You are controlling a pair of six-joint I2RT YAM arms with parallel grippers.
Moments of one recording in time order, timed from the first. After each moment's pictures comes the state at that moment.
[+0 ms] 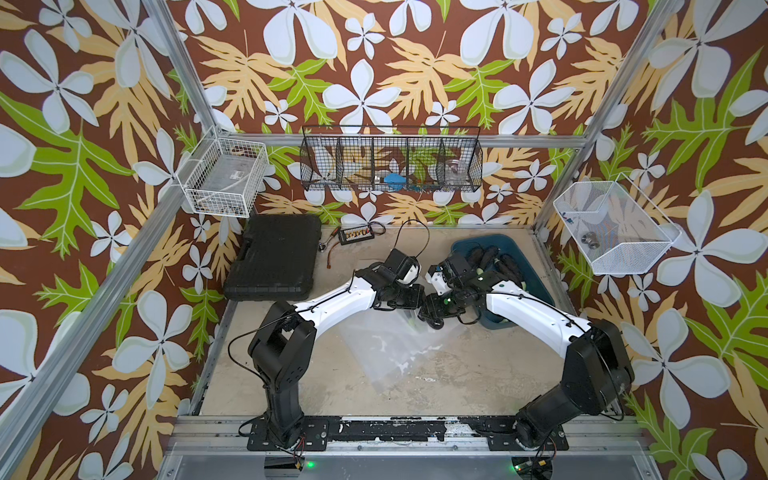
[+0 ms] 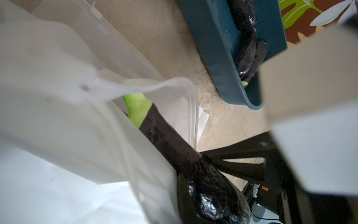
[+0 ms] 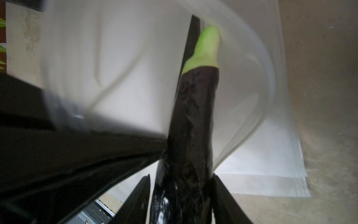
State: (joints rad) left arm -0.71 1.82 1.39 -0.48 0.35 -0.54; right arm 0.54 1.58 1.21 -0.75 -0.27 0.31
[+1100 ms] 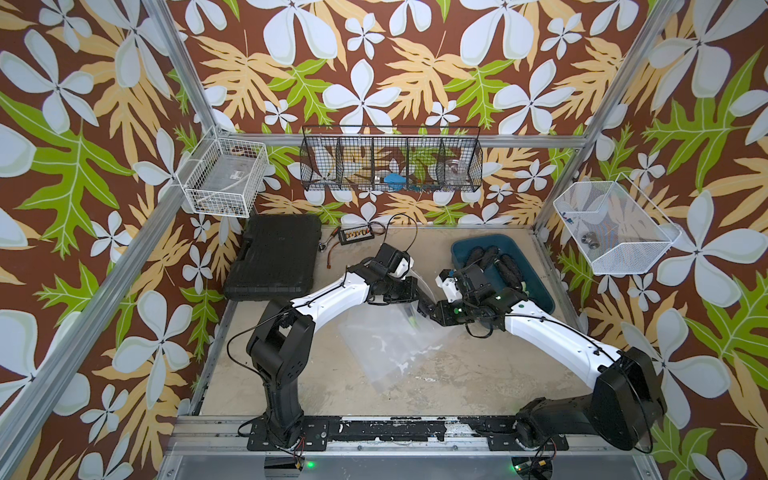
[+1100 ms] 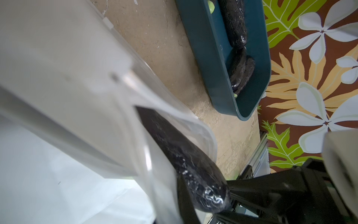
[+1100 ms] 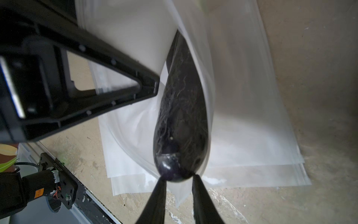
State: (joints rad) left arm -0.64 1.83 1.38 -0.44 0.45 -0.59; right arm 0.53 1.40 1.00 -0.57 -0.27 0.37
